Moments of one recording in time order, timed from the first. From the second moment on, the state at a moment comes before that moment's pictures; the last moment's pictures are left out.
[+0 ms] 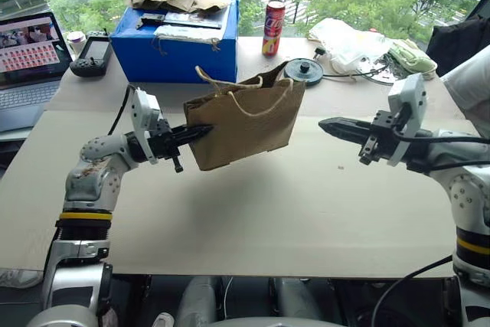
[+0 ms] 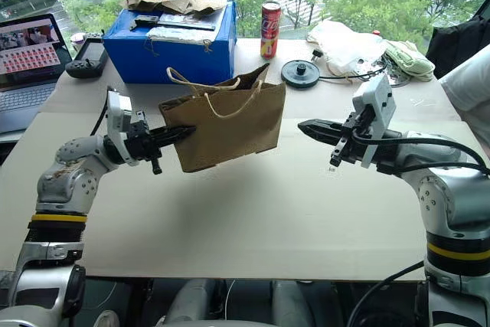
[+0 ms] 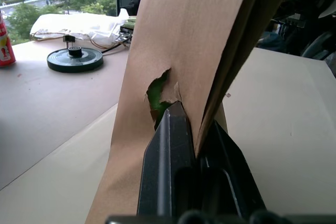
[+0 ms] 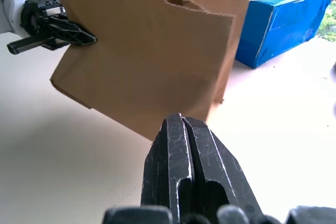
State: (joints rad) left arm -0.51 0.65 0.08 0.11 -0.55 0.37 -1.21; right arm -0.43 -0.76 -0.24 -0.30 0.60 0.72 0.91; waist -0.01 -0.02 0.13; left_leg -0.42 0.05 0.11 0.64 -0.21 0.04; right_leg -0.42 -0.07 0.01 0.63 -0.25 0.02
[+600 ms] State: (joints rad) left arm -0.51 0.74 0.02 0.03 -0.62 0.36 -1.52; right arm -0.31 -0.92 -0.33 -0.26 0.73 0.68 1.14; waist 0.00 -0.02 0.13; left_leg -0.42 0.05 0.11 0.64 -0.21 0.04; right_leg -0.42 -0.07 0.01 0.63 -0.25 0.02
